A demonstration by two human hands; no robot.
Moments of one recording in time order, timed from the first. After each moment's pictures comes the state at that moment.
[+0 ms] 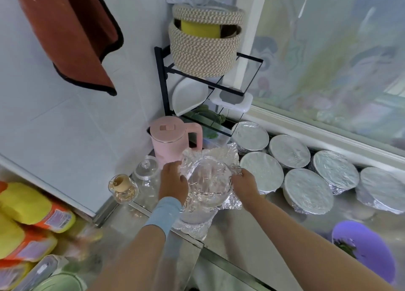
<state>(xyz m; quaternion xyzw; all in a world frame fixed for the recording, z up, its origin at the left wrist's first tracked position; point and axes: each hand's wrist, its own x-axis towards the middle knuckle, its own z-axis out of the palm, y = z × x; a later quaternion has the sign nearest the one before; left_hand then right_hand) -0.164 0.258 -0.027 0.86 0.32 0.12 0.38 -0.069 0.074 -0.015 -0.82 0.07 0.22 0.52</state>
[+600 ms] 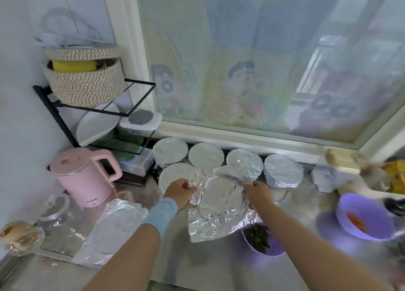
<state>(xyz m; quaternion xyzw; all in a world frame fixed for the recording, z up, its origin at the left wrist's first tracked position) -0.063 0.021 0.014 0.84 0.19 -0.11 0.50 -0.022 -0.228 0.013 -0.86 0.19 0.09 0.47</state>
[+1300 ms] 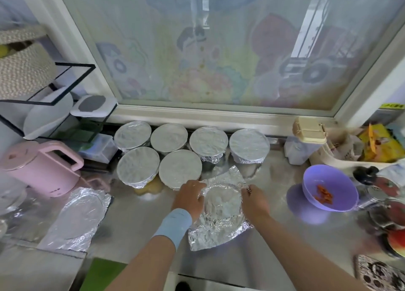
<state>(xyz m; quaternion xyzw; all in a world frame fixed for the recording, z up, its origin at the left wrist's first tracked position) -0.077 -0.181 -0.044 0.96 0.03 -0.11 0.26 -0.050 -0.394 -0.071 -0.90 0.17 0.11 0.39</state>
